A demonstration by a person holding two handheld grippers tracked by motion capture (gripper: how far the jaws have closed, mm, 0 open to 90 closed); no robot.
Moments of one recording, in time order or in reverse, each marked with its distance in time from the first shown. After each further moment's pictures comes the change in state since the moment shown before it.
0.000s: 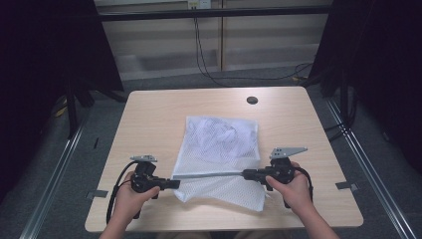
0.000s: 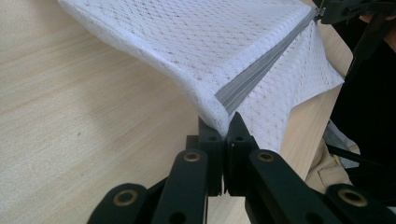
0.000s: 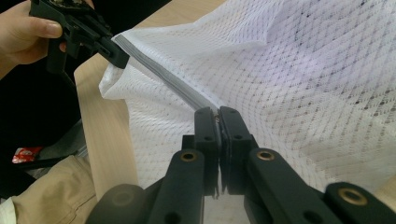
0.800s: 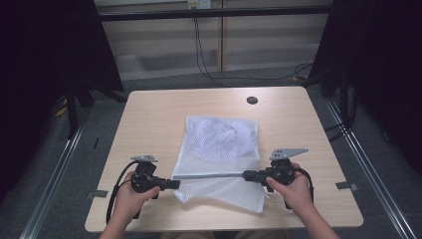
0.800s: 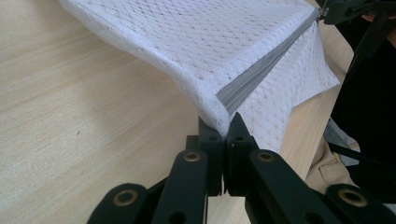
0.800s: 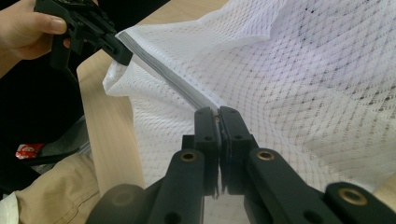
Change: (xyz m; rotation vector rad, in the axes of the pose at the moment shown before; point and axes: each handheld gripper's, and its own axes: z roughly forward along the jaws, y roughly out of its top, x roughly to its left) left arm 0.000 0.000 0.001 0.003 -0.009 -0.004; right arm 0.002 -0.002 -0.002 0.007 0.008 -0.003
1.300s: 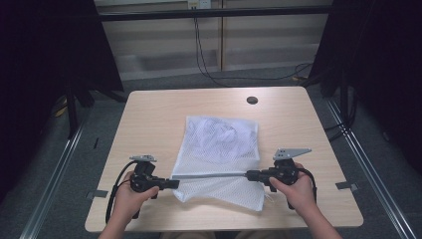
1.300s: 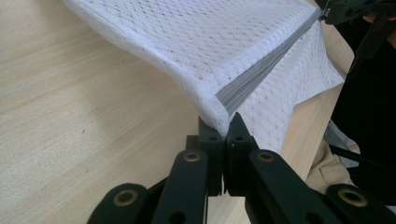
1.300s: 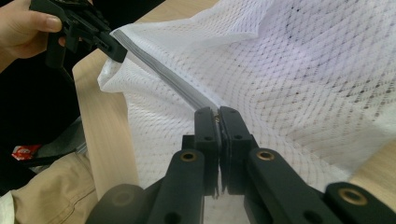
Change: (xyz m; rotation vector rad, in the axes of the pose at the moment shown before) left arm 0.002 -0.001 -0.004 -0.005 0.004 -0.012; right arm -0.004 -0.003 -0.007 -0.004 -0.016 0.002
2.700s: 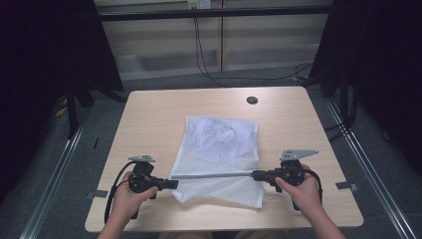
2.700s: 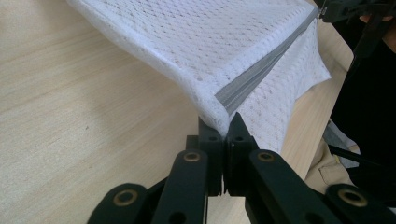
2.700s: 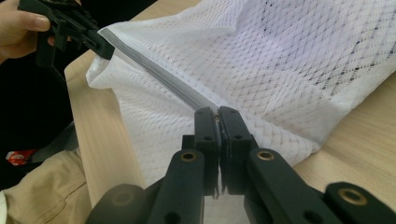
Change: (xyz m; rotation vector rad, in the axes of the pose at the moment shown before) left arm -0.001 -0.001 -0.001 0.000 0.000 0.002; right arm -0.009 -0.009 -0.012 -0.014 -0.024 0.015
